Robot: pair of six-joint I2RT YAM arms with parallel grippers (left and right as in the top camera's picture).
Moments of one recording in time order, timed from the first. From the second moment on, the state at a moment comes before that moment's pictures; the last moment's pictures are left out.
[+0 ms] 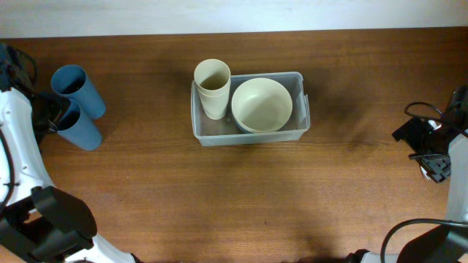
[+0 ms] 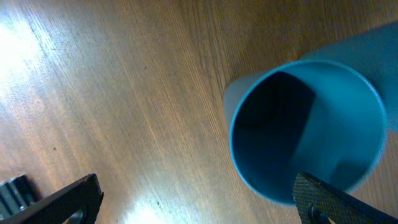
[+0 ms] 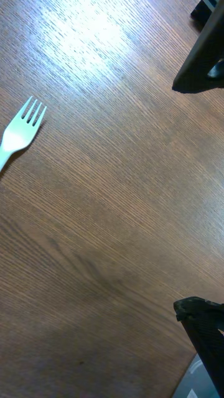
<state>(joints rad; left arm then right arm) 0.44 1.87 1.87 -1.39 -0.21 -0.76 -0.51 1.53 1.32 -1.15 0.02 0.46</state>
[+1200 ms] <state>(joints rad) 0.45 1.97 1.73 -1.25 -0.12 -0.78 -0.51 1.53 1.32 -1.15 0.02 0.46</state>
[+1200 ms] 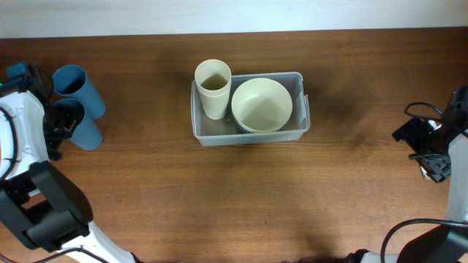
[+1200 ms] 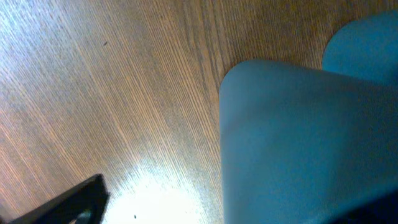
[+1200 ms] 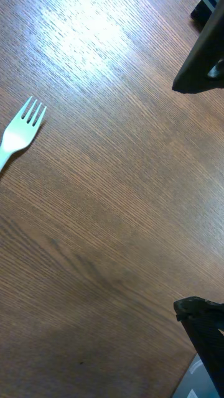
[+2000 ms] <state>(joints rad) 0.45 1.97 1.80 -1.34 -0.13 -0.77 -0.51 1.53 1.32 -1.15 0.02 0.46</state>
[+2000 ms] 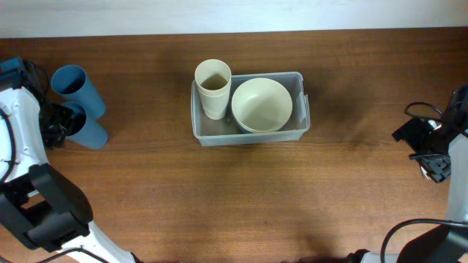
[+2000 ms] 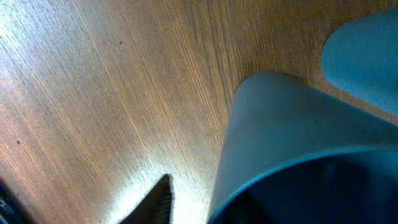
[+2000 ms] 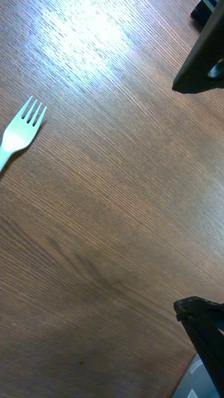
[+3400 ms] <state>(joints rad) 0.00 1.68 2.30 -1.63 0.11 -0.51 -0.51 1.53 1.32 -1.15 0.02 0.46</state>
